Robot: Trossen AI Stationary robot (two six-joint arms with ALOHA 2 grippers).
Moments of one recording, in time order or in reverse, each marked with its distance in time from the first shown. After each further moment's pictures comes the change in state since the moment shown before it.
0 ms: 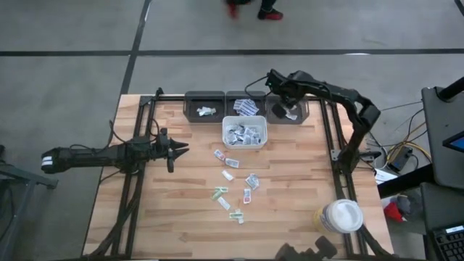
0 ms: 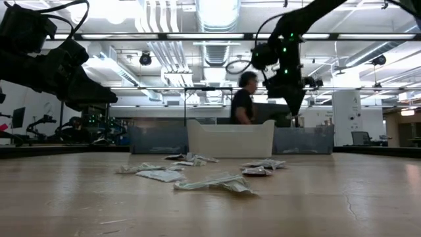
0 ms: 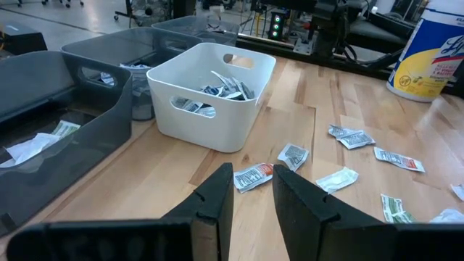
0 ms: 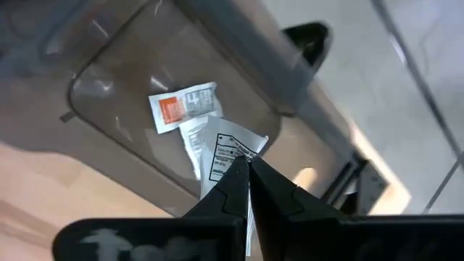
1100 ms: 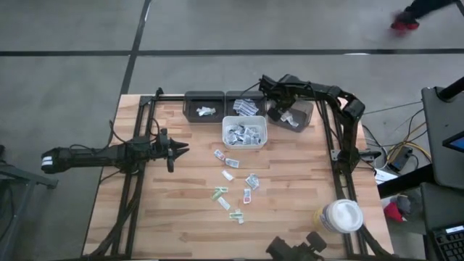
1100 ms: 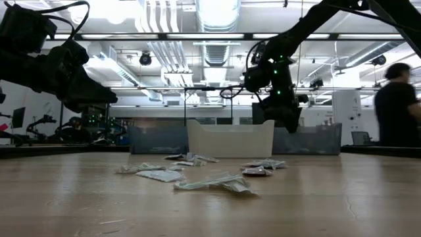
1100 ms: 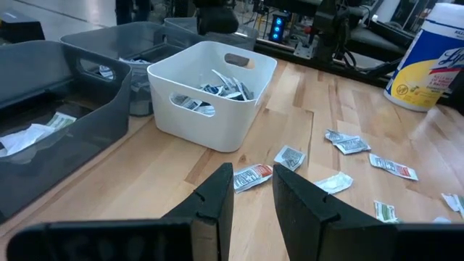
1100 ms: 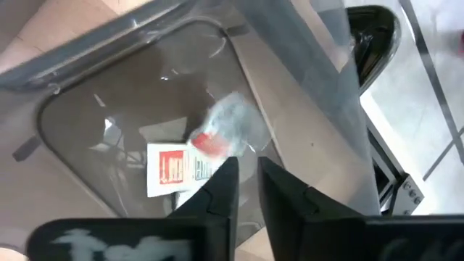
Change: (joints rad) left arm 0.000 0.000 0.000 0.000 0.000 -0.053; right arm -0.019 0.191 0.021 0.046 0.008 0.023
